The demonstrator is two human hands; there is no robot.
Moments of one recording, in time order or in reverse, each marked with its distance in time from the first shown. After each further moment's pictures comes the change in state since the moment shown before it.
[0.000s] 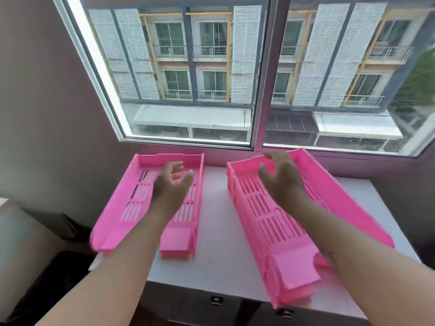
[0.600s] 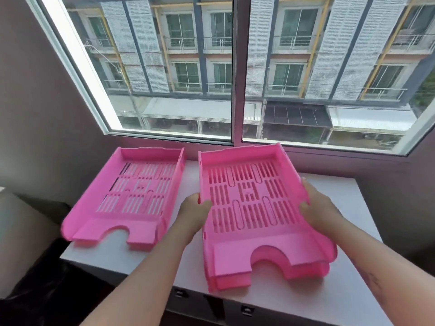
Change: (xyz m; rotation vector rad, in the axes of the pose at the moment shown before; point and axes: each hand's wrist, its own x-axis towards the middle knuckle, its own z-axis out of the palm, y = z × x) left_hand -0.073 0.025 0.128 0.049 -0.262 -0.290; right_hand -0.028 0.148 -0.091 -0.116 -0.422 0.420
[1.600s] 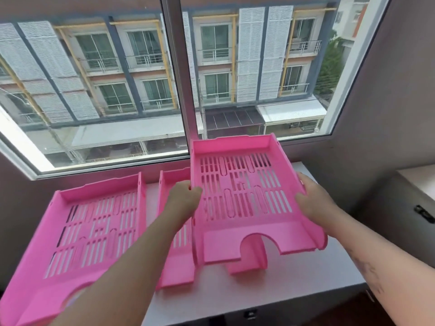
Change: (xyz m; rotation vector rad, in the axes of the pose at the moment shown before) left_hand 0.048 0.053 0.005 0.201 -0.111 0.345; right_hand -0.042 0.017 -0.010 0.329 0.297 0.114
